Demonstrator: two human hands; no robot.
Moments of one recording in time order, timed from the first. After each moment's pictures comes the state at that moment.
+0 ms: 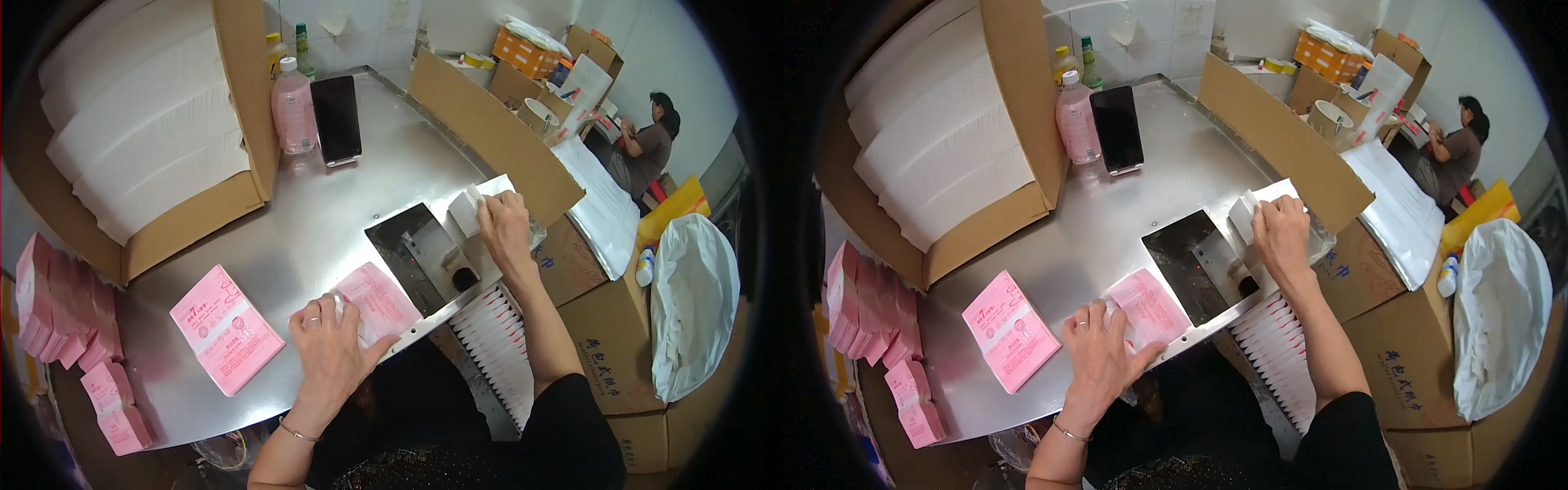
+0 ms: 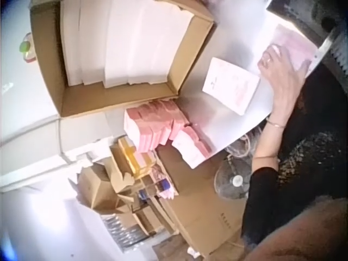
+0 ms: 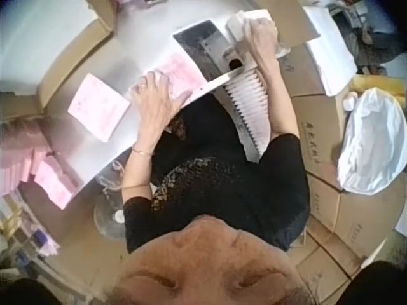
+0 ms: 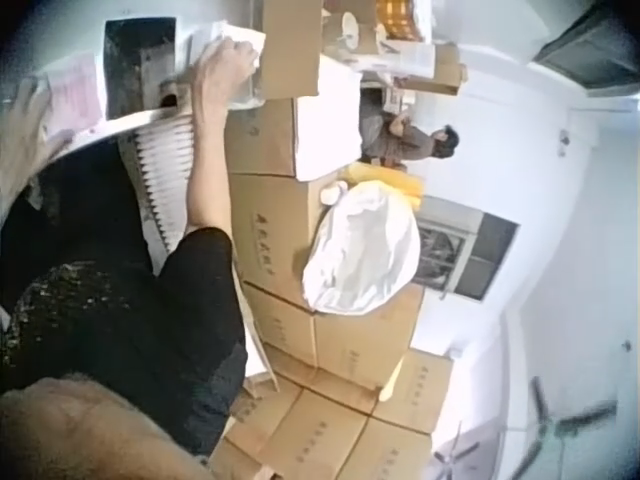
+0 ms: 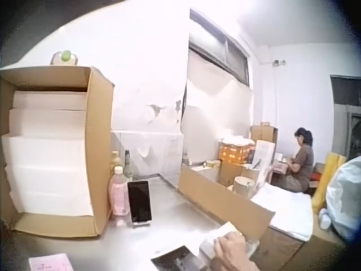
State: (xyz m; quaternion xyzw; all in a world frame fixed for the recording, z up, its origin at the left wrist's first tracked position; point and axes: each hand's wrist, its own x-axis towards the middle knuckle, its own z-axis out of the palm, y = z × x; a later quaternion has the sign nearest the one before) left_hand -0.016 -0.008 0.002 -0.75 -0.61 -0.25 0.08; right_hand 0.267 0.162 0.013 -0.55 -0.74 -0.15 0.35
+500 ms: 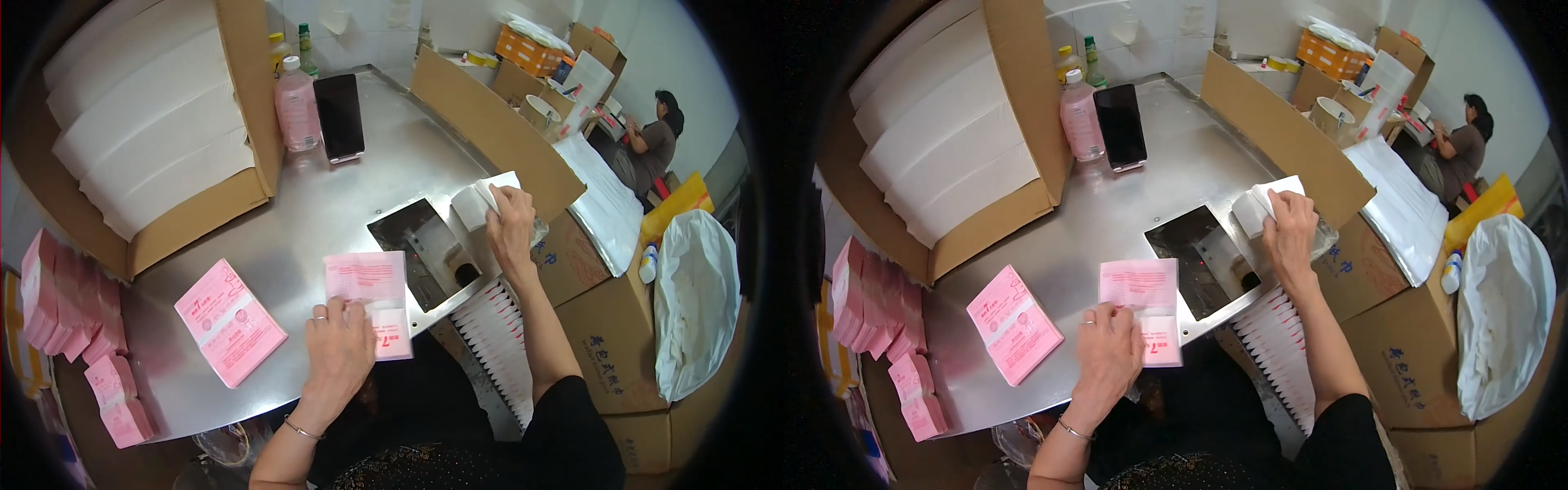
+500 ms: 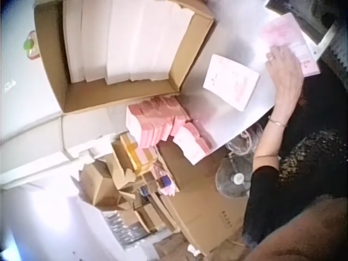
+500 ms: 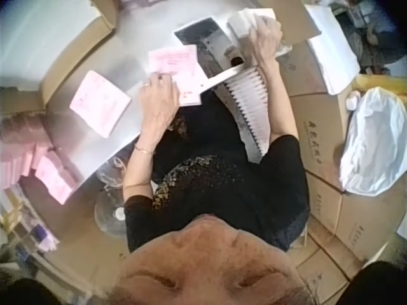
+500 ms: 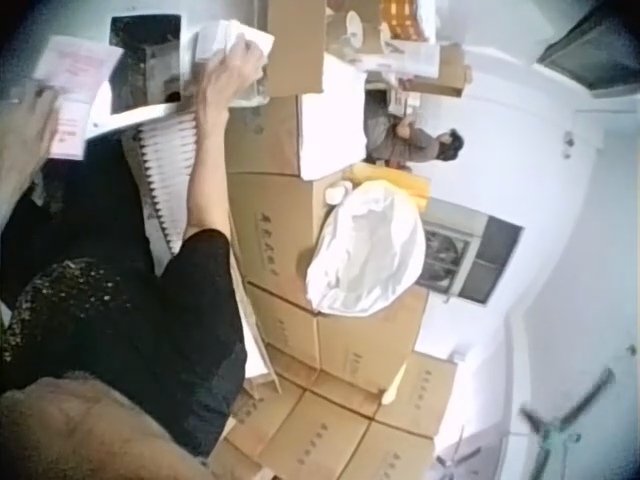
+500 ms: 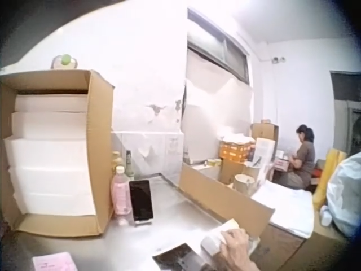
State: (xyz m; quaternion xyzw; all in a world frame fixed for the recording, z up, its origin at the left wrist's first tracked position) left_hand -0.010 -0.011 -0.015 -0.75 -0.61 -0.24 0.02; right_hand 0.272 0.156 0.009 -0.50 -0.73 -0.21 0.41
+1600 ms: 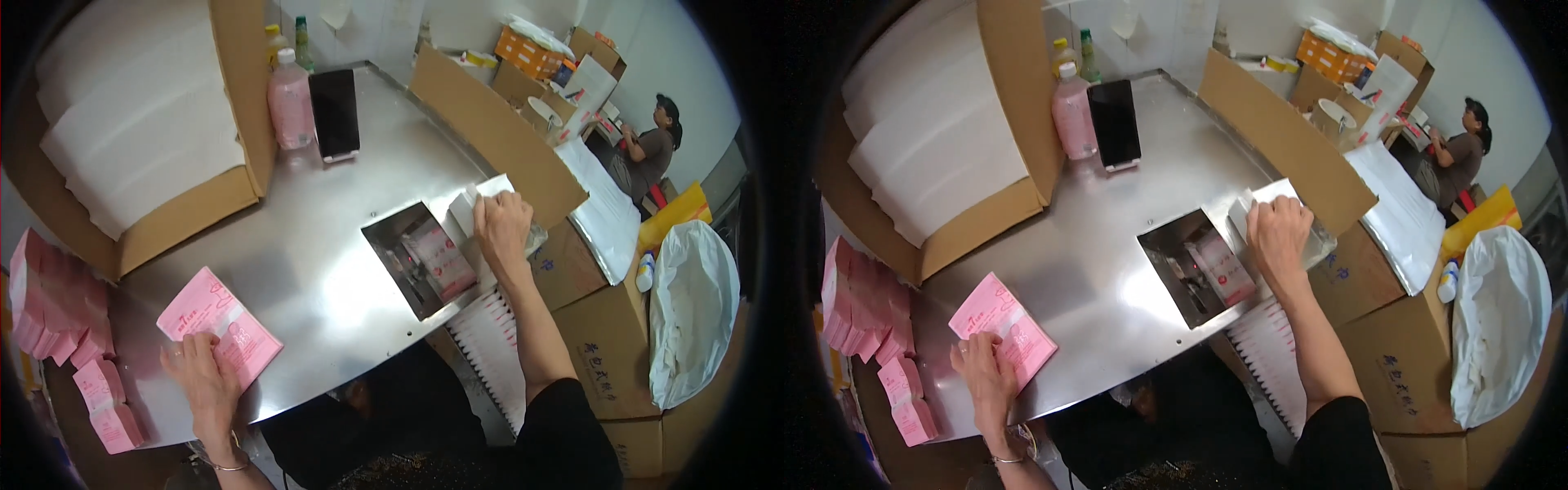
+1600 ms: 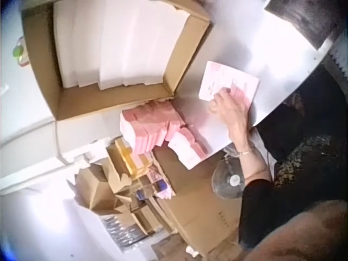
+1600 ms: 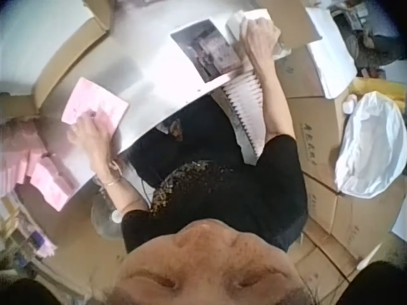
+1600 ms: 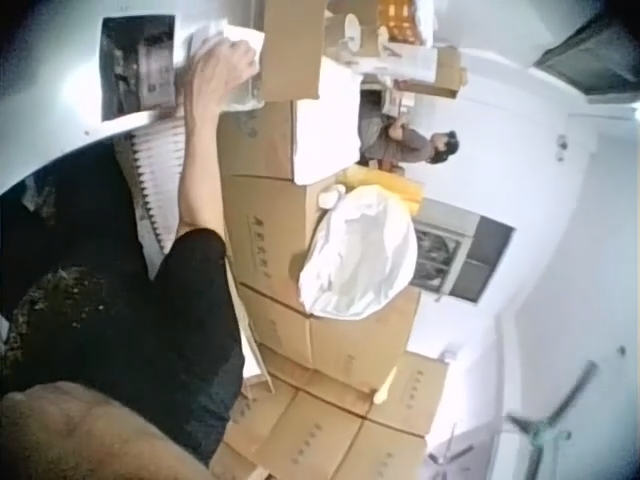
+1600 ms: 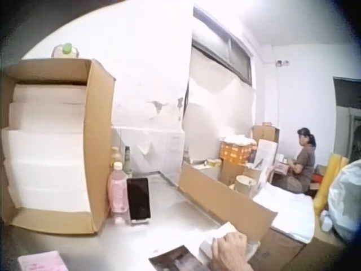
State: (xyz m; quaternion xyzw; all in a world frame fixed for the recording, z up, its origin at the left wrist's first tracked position) left_hand -0.141 -0.066 0.001 -0.59 -0.78 -0.18 0.10; right_hand 0.257 0.169 0.007 -0.57 -0.73 -0.27 0.27
